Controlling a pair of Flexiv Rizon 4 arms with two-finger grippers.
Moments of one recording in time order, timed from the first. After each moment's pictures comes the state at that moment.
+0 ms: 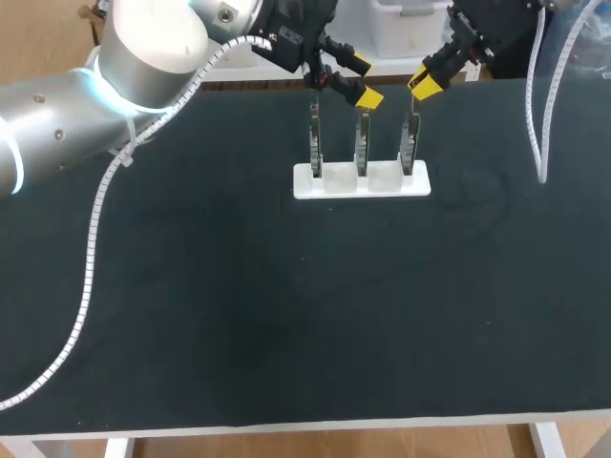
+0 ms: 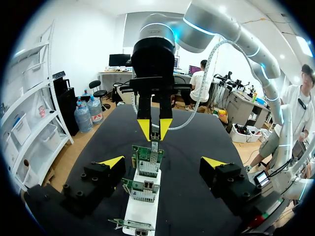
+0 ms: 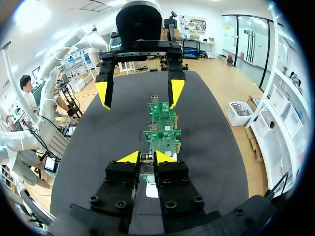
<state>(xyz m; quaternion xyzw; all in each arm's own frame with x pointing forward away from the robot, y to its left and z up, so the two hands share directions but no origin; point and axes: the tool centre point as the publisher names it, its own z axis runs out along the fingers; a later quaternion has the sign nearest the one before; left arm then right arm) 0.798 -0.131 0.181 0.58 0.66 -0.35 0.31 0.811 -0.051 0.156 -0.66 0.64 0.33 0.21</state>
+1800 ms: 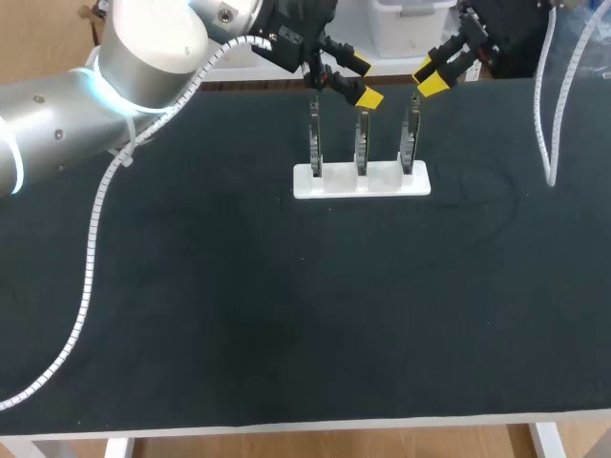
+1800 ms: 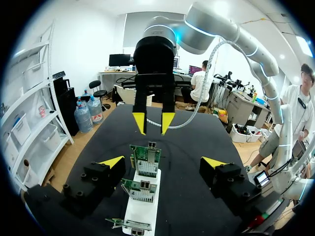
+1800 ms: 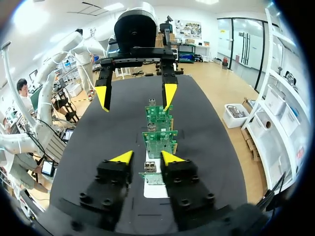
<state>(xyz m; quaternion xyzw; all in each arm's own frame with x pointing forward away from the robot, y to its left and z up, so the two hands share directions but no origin) 0.798 -0.131 0.181 0.58 0.66 -0.35 0.31 0.816 -0.056 0.164 -0.64 0.65 0.34 0.24</state>
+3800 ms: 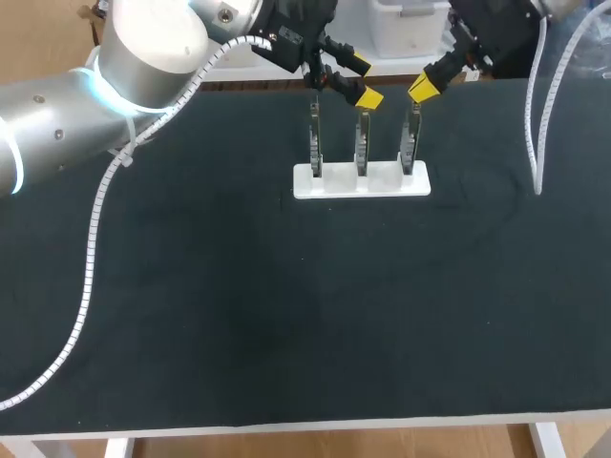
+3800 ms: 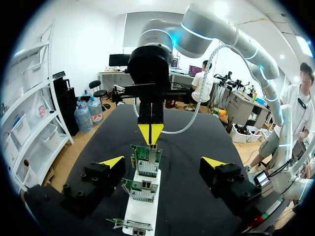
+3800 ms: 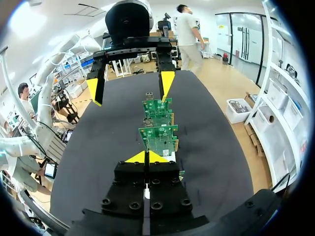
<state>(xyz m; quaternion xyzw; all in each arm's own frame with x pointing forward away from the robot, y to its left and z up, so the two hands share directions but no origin) 0.798 -0.131 0.181 0.58 0.66 -0.35 0.31 0.818 -0.052 0.144 -0.63 0.66 0.34 0.22</state>
